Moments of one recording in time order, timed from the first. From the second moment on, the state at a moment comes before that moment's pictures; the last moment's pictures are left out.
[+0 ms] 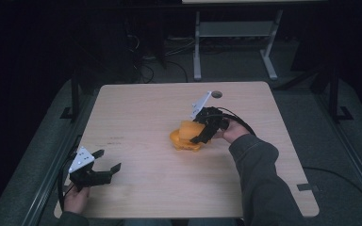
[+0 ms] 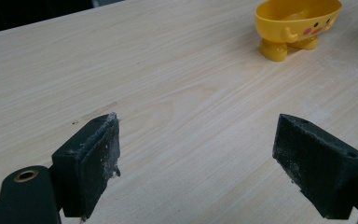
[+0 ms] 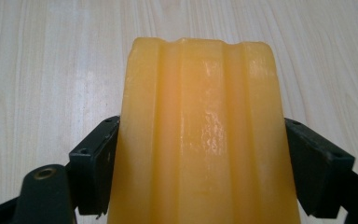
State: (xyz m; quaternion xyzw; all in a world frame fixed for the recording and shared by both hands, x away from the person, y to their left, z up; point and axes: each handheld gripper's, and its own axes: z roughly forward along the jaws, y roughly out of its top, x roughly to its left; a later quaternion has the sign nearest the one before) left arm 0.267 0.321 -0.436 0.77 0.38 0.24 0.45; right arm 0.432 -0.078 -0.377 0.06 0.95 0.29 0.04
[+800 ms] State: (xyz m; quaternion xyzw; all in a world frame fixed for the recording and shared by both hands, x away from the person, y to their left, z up) left arm 0.266 0.321 -0.435 0.77 0.38 0.24 0.45; right arm 0.443 -0.054 -0.380 0.04 0.95 0.30 0.03
